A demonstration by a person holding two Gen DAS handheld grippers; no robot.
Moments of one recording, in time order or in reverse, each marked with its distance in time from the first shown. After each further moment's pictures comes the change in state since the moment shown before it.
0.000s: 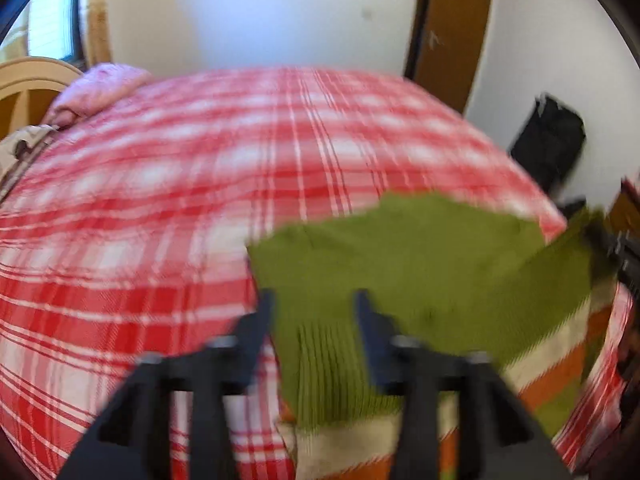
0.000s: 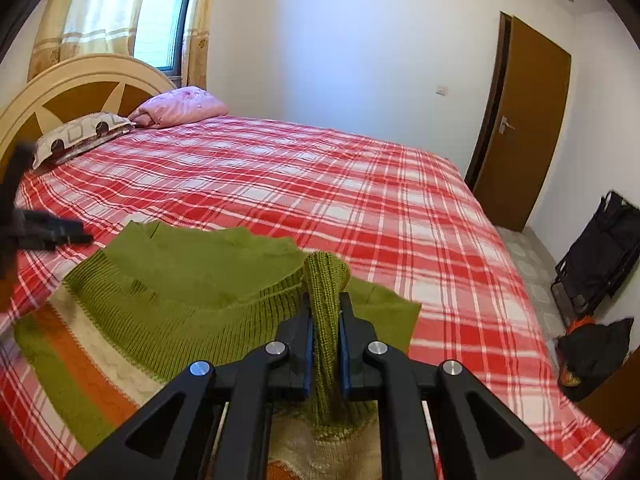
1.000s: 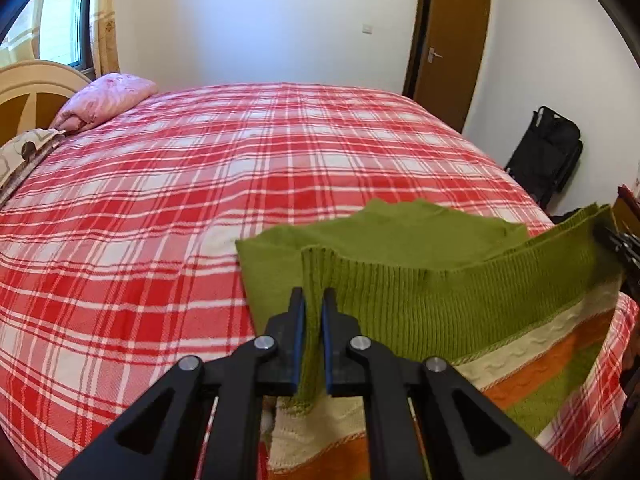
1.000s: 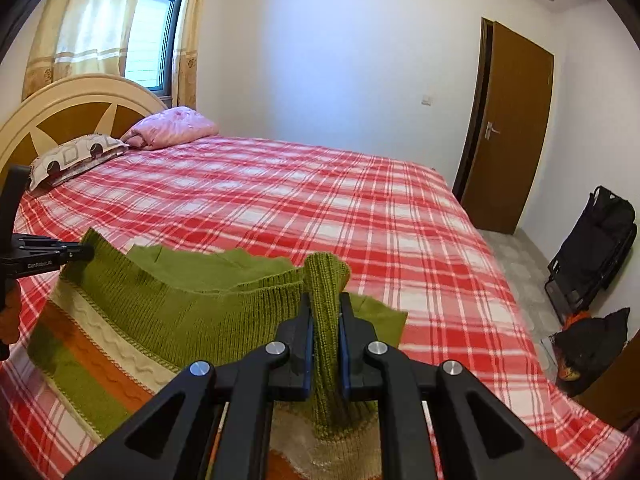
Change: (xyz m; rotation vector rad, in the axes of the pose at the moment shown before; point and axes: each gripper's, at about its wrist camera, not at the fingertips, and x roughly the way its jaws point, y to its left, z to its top) left arm -0.025 -0.018 -0.003 -0.031 -0.093 0.016; right arm -0.020 0.001 0.029 0.006 -0.082 -0.039
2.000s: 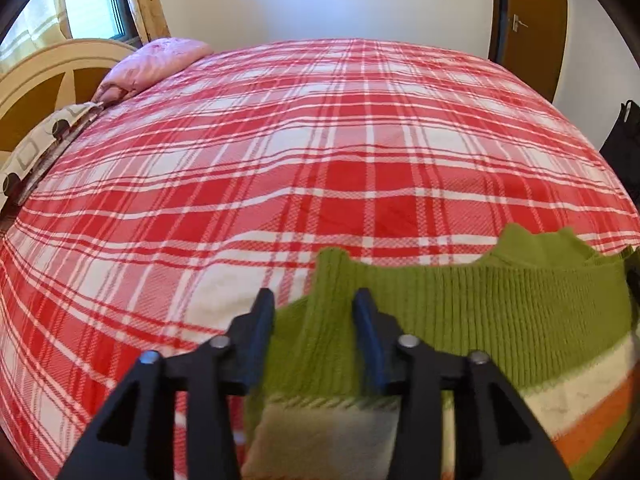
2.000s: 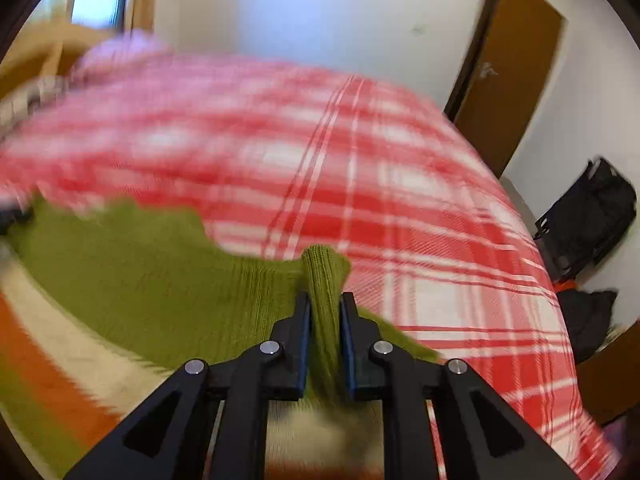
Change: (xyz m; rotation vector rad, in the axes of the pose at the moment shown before) left arm 0.138 0.015 0.050 -0.083 0.146 0.283; right arm 0.150 -0.038 -0.010 0.085 0.192 -0.130
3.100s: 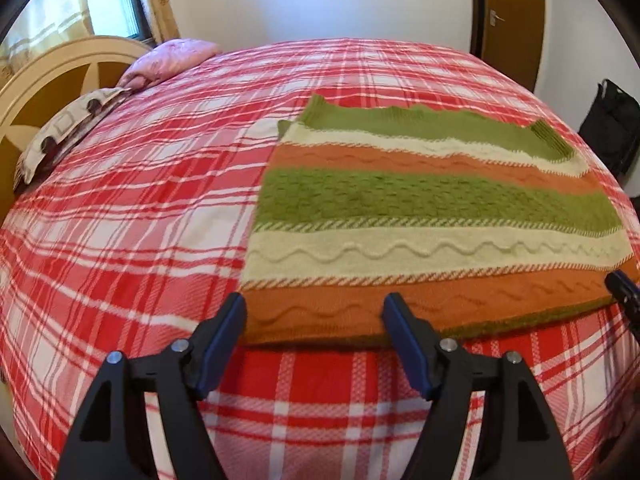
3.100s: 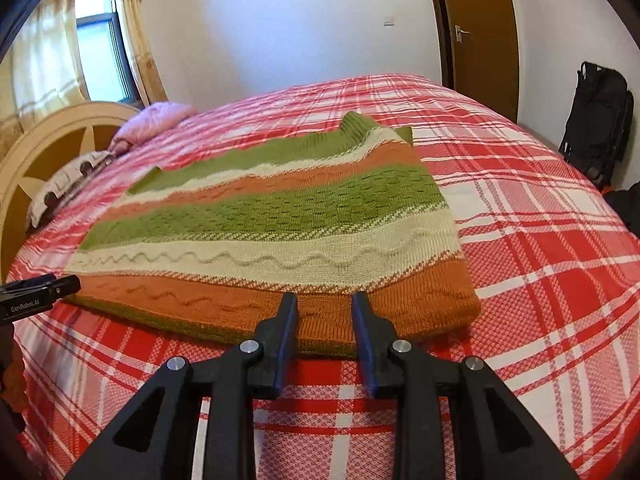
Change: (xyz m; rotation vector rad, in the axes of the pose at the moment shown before) left arm -0.127 0.015 -0.172 0.015 -0.026 0.025; right arm -0.115 0.006 -0.175 0.217 0.014 0.242
